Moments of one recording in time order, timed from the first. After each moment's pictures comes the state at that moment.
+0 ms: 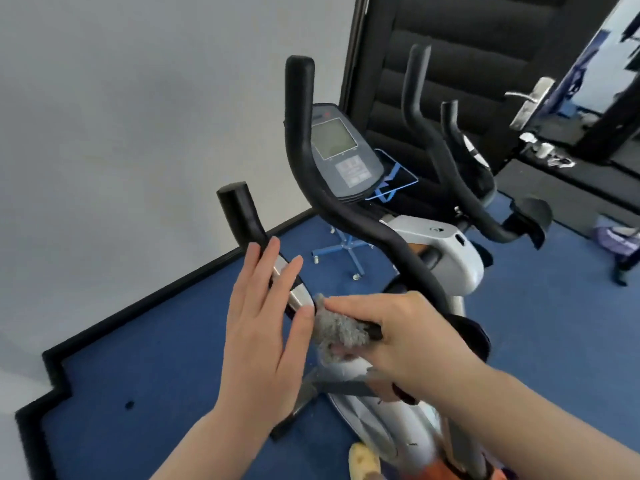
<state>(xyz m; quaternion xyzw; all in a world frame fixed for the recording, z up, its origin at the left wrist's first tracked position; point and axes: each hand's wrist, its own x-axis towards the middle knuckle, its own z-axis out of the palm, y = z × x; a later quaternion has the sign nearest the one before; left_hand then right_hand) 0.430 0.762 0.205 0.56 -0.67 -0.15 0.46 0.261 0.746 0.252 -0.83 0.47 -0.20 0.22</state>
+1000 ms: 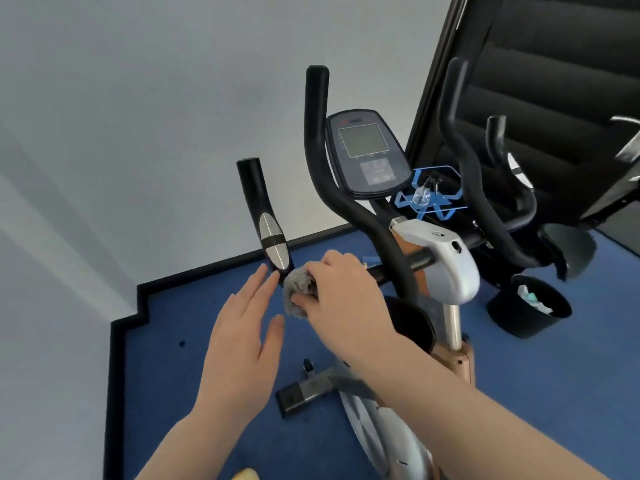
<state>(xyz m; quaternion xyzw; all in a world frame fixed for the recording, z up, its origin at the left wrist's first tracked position) 0.367 0.838 0.204 0.73 -0.54 -0.14 0.38 0.254 0.746 0.252 -0.89 0.43 -0.12 0.11</state>
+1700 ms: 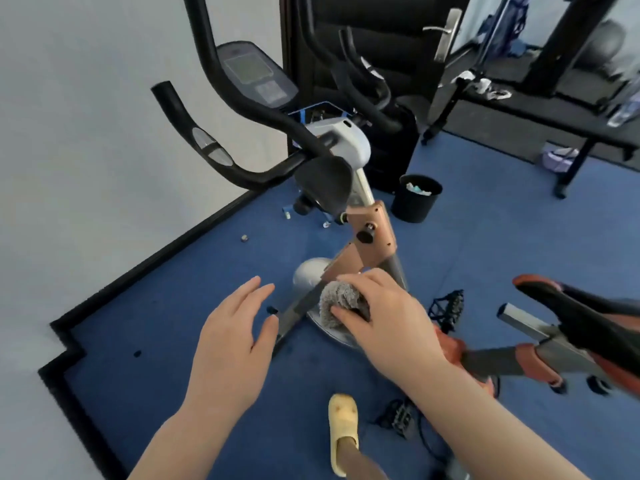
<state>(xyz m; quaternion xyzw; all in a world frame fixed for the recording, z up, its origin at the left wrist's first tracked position) 0.384 0.998 0.183 0.62 -0.70 -0.23 0.27 0.185 0.997 0.209 -0.70 0.65 -0.23 0.16</state>
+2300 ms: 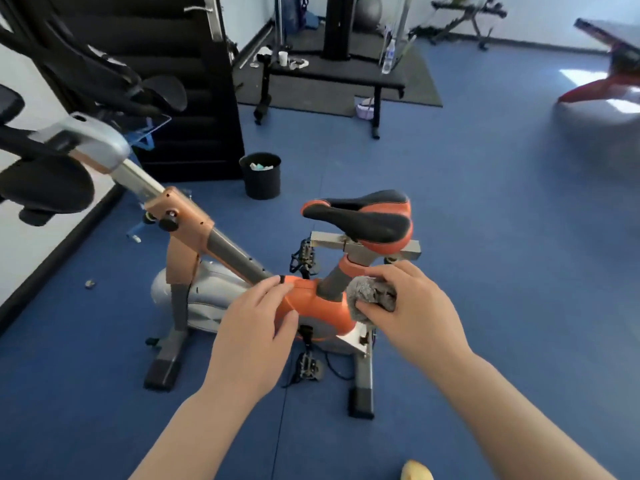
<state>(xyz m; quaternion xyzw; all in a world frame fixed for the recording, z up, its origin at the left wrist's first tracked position) 0.160 1.113 0.191 0.38 -0.87 -0.27 0.18 -0.013 1.227 0.222 -0.44 0.86 -0.23 0.09</state>
